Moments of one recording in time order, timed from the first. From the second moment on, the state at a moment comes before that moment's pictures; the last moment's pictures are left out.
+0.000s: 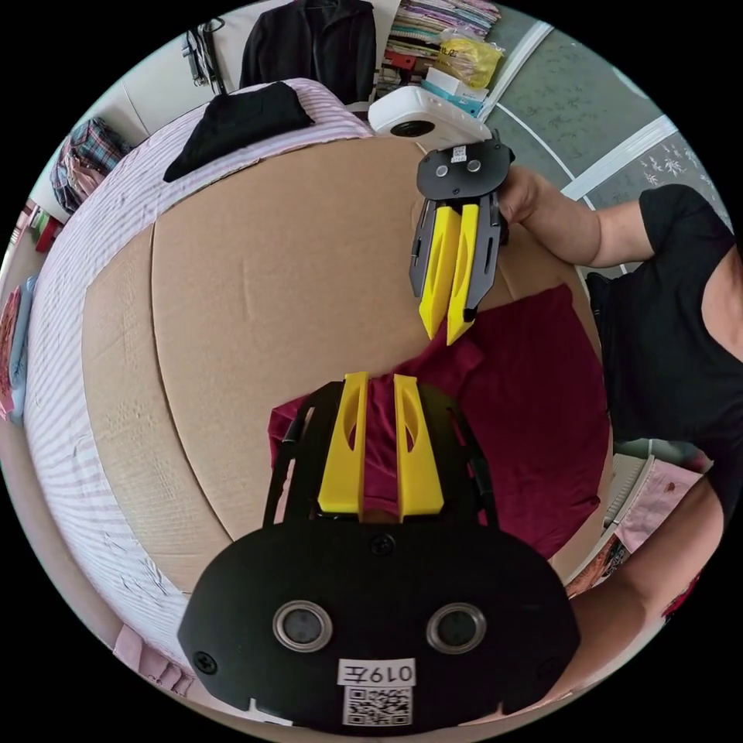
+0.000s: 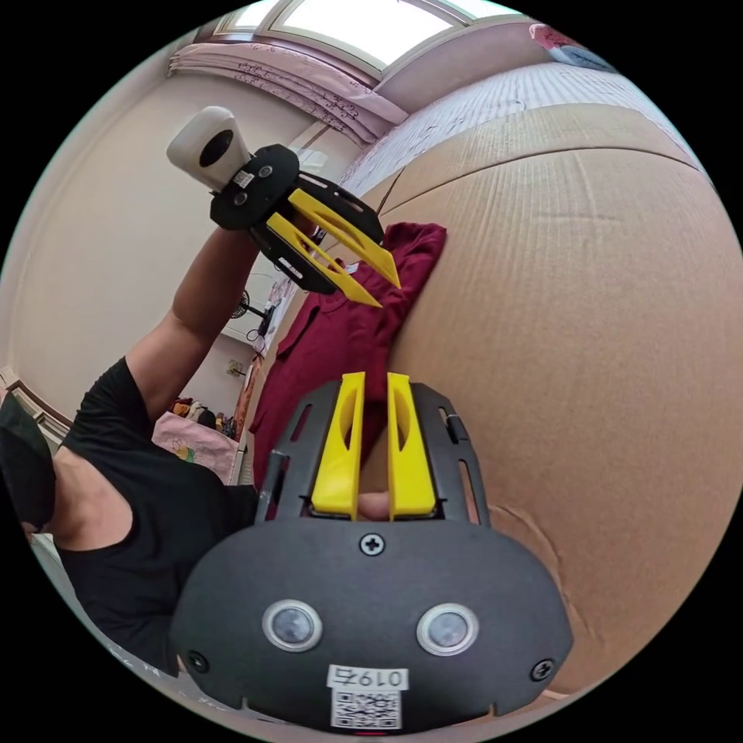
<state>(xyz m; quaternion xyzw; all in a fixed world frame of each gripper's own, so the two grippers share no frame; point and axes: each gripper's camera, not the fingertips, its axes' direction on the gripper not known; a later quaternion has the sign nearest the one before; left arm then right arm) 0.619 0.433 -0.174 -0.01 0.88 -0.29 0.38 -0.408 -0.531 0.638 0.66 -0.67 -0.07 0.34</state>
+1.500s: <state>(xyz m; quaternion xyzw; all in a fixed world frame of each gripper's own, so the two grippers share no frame) 0.419 0.411 -0.509 -0.29 0.66 -0.53 0.45 -0.242 -0.577 0.512 0.67 -0.62 -0.03 0.41</state>
